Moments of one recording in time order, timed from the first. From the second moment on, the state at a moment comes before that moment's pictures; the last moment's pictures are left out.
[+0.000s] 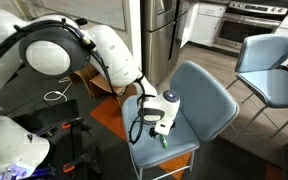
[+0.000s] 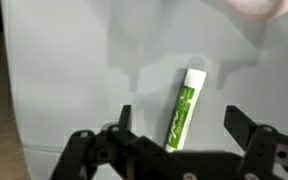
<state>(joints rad) -0.05 0.95 -0.14 -1.80 0.30 2.71 1.16</state>
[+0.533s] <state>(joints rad) -0.04 1.06 -0.18 -1.67 0.30 2.71 1.16</state>
